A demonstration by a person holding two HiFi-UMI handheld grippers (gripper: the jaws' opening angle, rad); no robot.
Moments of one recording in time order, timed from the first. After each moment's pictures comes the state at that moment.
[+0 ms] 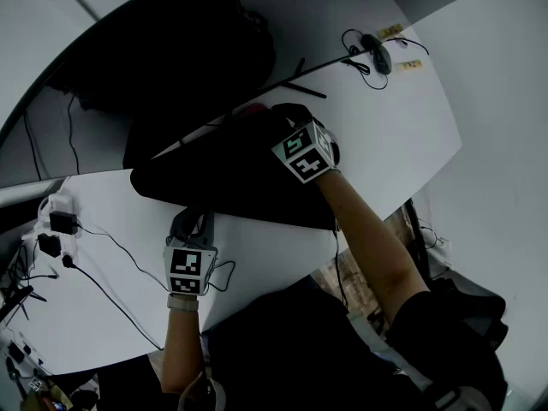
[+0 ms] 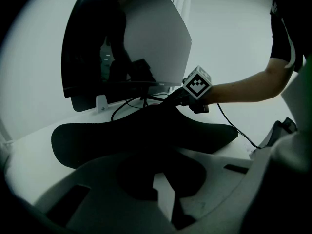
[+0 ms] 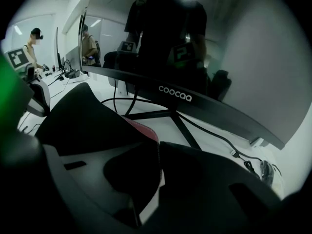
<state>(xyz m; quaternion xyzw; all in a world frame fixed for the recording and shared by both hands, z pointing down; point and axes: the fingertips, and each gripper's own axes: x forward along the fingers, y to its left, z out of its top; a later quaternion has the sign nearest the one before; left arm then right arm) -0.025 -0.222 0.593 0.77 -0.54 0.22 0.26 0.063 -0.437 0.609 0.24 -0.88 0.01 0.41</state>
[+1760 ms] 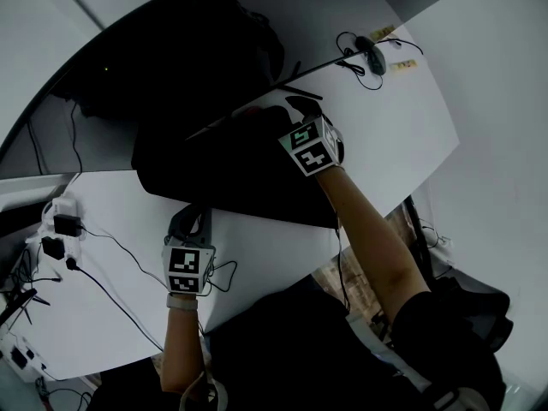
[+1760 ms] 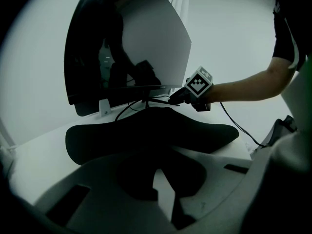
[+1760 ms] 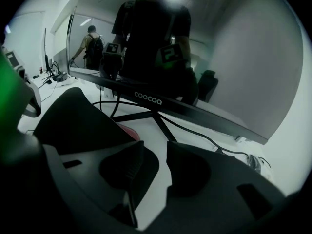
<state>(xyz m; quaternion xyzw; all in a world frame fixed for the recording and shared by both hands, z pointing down) -0.034 -0.223 0.584 0.77 -0.54 0.22 0.24 0.087 -0.460 0.592 0.30 -0.86 0.01 0.40</state>
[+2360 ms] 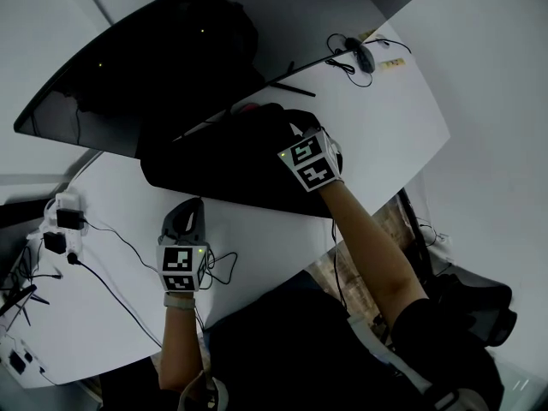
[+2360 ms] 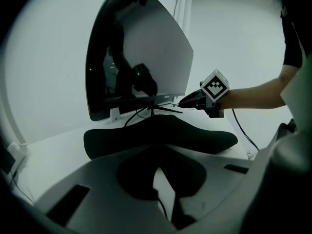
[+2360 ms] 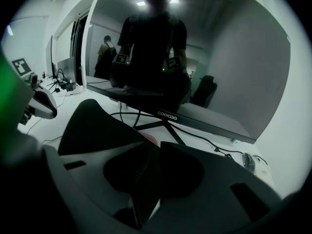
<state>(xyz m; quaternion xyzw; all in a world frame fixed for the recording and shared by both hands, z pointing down) -0.051 -0.202 0.559 0.76 -0.57 0.19 0.24 0.087 -0.402 0.547 0.31 -0.88 0.02 0.37</state>
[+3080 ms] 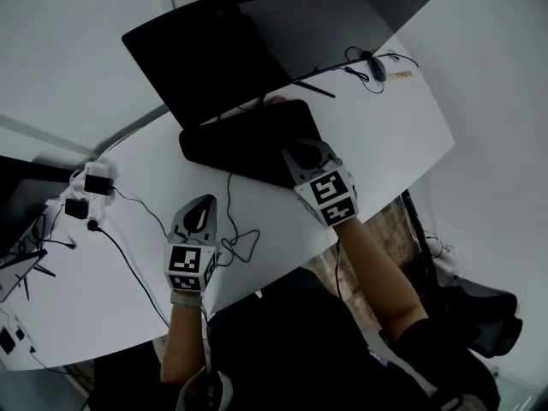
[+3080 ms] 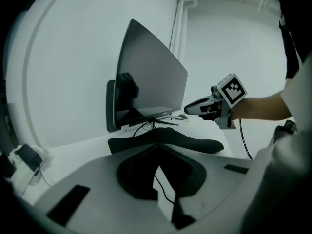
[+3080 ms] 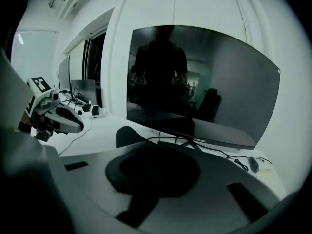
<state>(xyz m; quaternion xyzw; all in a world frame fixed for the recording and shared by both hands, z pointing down) -0.079 -0.129 0.487 0.78 -0.59 0.13 0.19 0.042 -0.262 0.453 0.28 -0.91 0.01 0.29</state>
